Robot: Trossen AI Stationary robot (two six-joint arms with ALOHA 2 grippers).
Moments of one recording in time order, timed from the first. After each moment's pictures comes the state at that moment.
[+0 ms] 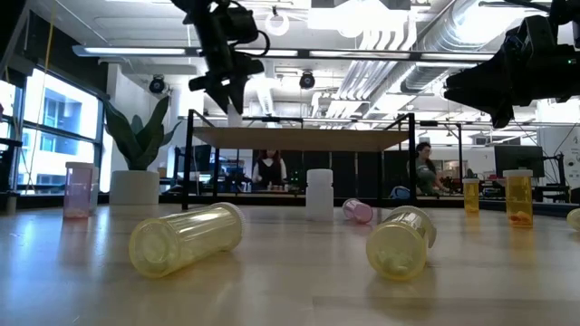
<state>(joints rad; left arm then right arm) 0.82 1.74 1.69 -1.03 -0.13 -0.23 0.02 0.01 0.03 0.00 0.36 0.29</state>
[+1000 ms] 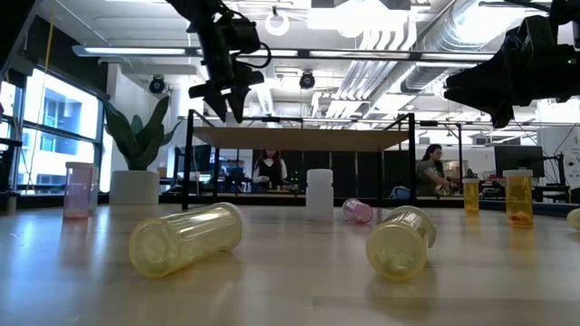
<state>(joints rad) 0.82 1.79 1.69 -1.03 -0.14 -0.23 0.02 0.01 0.03 0.00 0.36 0.29</state>
